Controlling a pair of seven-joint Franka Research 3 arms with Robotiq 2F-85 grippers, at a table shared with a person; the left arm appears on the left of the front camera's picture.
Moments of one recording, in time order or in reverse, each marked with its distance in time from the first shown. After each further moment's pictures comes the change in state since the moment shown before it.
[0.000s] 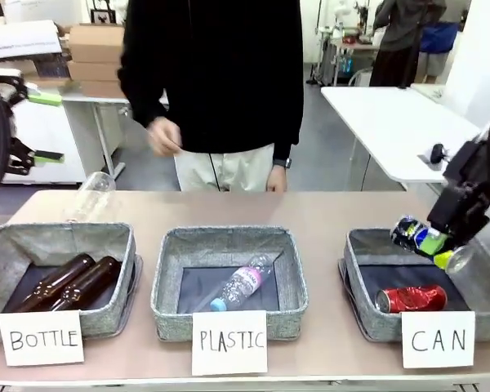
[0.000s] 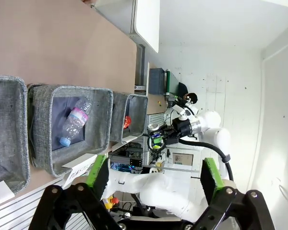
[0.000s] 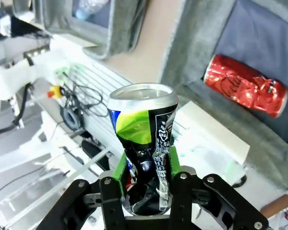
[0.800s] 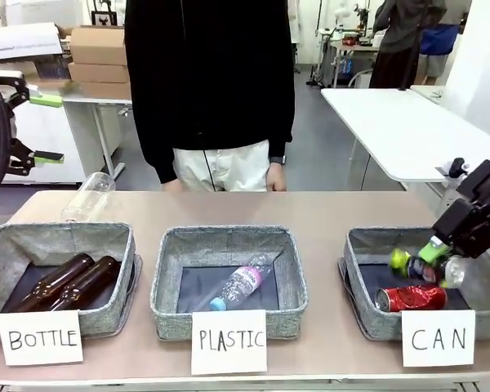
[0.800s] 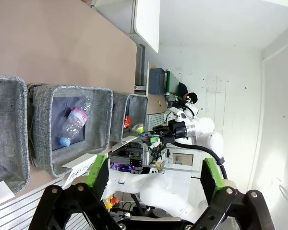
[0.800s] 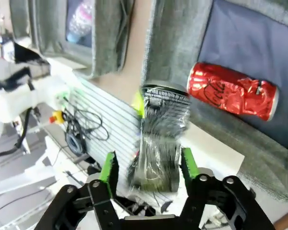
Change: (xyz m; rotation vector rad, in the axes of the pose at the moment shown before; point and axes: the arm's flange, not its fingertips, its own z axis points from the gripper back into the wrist) left arm 0.000 0.000 0.000 0.000 0.000 0.000; right arm -0.022 -0.025 -0.013 0.020 -0.154 -0.056
